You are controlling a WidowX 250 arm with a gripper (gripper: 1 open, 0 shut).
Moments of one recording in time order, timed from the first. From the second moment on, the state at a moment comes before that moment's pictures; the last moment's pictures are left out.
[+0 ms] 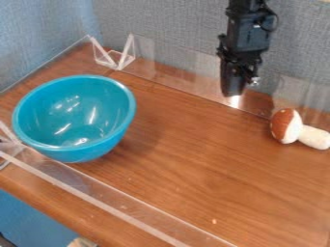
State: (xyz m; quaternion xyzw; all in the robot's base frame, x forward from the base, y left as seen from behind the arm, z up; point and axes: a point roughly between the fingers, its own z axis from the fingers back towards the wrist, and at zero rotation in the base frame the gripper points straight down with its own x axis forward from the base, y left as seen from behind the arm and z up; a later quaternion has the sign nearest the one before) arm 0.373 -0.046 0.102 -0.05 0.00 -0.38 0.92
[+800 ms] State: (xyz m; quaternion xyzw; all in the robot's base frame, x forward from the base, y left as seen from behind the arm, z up) arm 0.344 -0.021 0.138 -0.03 -0.01 -0.44 0.90
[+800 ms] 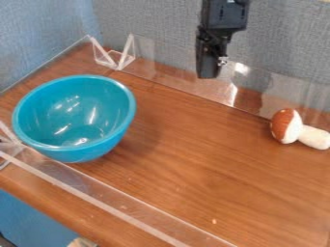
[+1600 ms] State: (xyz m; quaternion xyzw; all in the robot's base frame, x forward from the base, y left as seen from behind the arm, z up) arm 0.336 -0.009 0.153 -0.03 0.03 -0.55 0.83
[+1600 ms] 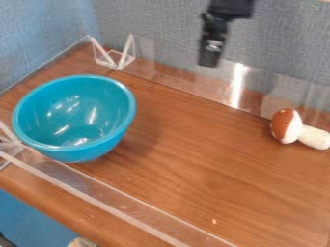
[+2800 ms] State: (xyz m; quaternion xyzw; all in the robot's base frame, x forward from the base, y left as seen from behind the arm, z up) arm 0.367 -0.080 0.085 -0.03 0.03 -0.60 0.80
